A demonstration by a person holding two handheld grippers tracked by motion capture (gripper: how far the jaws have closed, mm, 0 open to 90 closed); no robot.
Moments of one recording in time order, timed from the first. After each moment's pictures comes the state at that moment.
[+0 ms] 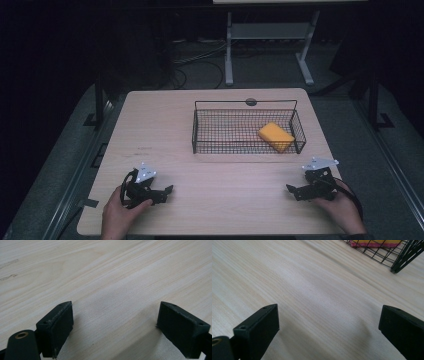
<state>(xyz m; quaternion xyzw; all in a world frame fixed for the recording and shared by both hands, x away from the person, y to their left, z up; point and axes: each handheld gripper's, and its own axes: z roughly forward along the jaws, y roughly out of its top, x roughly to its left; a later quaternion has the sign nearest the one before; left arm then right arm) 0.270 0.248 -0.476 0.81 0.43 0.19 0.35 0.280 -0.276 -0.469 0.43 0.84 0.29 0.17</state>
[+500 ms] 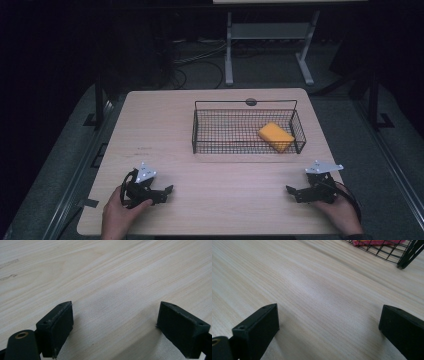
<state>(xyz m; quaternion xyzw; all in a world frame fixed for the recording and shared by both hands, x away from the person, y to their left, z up) 0.271 0.248 -0.476 0.81 0.43 0.19 0.35 0.275 -0.283 -0.483 0.43 0.82 0.34 0.16</state>
